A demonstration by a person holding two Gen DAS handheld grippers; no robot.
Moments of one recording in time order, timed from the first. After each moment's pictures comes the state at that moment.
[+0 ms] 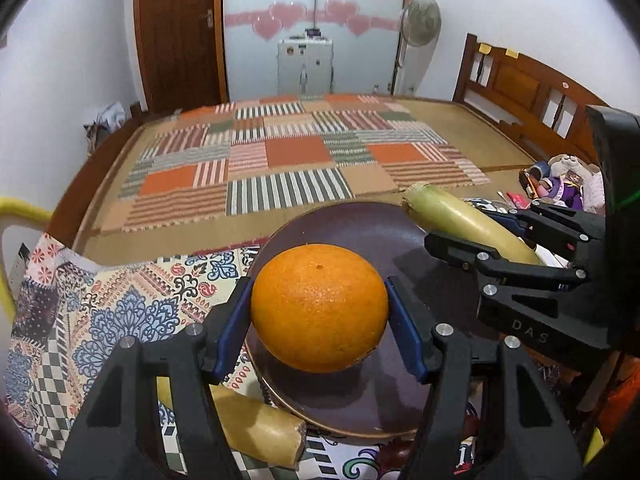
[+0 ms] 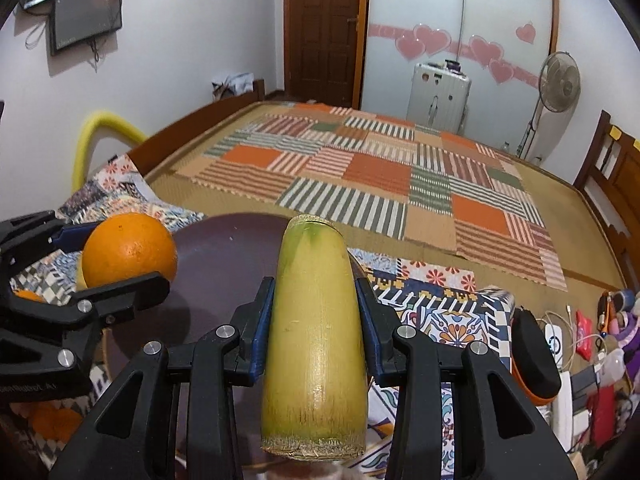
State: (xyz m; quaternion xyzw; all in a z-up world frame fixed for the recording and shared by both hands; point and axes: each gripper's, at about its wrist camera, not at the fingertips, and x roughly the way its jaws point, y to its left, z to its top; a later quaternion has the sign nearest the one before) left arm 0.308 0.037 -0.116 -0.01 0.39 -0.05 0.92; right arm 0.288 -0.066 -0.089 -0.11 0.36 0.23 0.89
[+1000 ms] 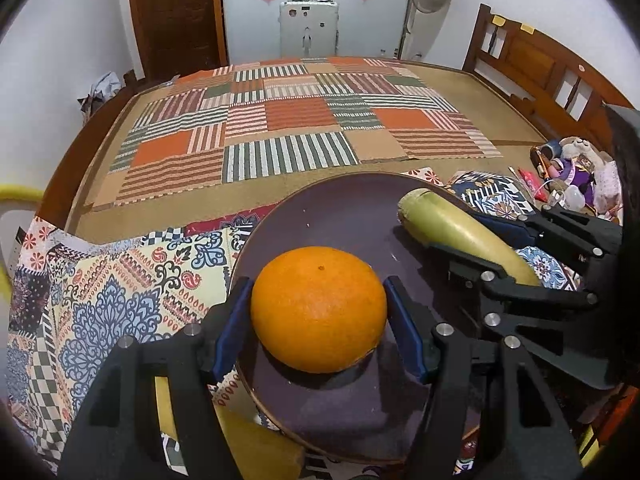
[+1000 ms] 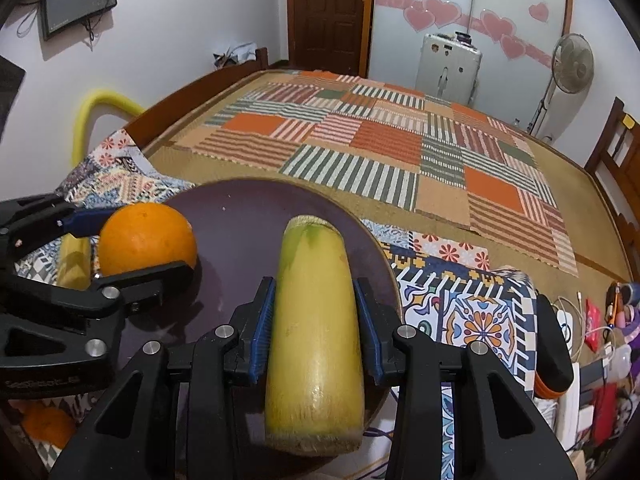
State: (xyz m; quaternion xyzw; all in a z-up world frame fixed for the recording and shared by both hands) left arm 0.340 0.030 -0.135 -0.01 0.46 -0.04 0.89; right arm 0.301 -0.053 -0.101 -0.12 0.41 0.24 0.87
